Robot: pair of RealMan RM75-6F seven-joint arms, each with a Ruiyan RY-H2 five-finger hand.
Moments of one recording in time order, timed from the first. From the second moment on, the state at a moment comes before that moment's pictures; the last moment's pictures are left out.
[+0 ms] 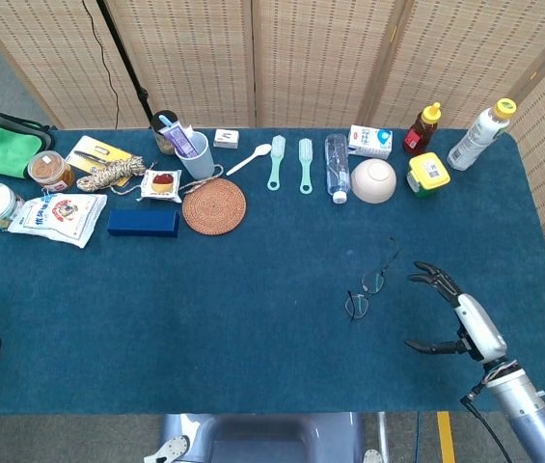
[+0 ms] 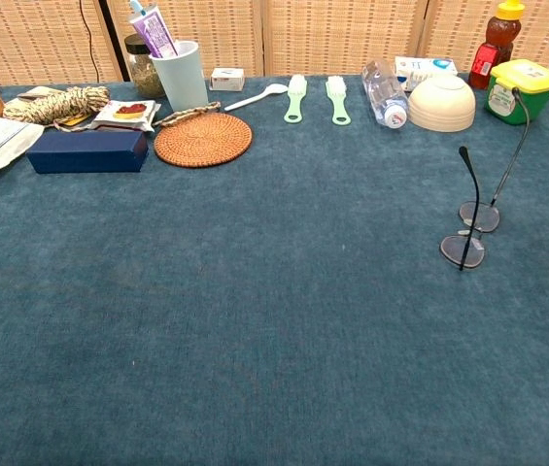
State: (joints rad) left arm 0.02 -0.96 -0.02 -1.88 1.48 1.55 0.11; right arm 0.29 -1.08 0.06 -1.70 -1.64 1.27 0.82
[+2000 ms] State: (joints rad) left arm 0.01 -0.95 -0.03 -1.85 1.47 1.55 0.07; right arm 0.63 -1.33 0.03 -1.76 -1.48 0.93 0.90
